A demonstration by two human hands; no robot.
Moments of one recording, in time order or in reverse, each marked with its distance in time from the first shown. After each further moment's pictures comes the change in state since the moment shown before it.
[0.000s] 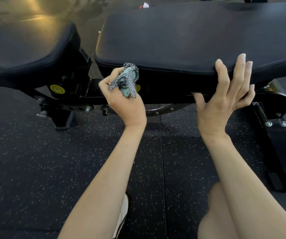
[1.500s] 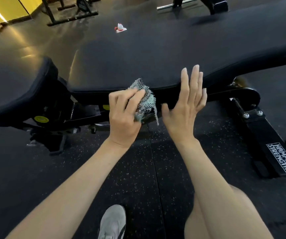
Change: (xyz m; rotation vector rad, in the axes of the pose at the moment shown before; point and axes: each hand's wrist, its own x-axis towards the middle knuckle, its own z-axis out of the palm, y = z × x) left_hand -0.014 0.013 0.008 0.165 -0.468 0.858; right_hand 0.007 -0.002 -0.023 0.188 -0.173 0.143
